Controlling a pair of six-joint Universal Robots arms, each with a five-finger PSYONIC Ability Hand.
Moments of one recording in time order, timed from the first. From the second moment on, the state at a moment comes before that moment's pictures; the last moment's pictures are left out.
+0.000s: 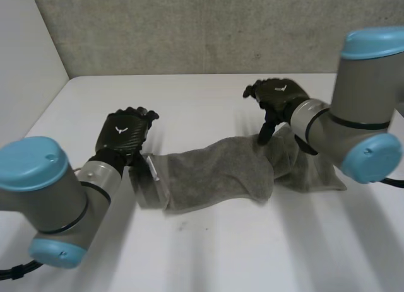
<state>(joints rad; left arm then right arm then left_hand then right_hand) 4.27 -1.94 -1.76 3.64 -1.54 3.31 2.01 -0.94 0.97 0.26 1.42 2.91 0.32 0.32 0.32 0.31 0.14 0.21 0.23 0.22 0.23 0.06</state>
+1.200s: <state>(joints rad) 4.13 -1.85 -1.96 3.77 -1.42 3.81 1.80 -1.30 1.86 -0.06 1.42 2.80 1.16 1.21 1.21 1.21 1.02 0.21 0.23 0.22 0.23 0.06</state>
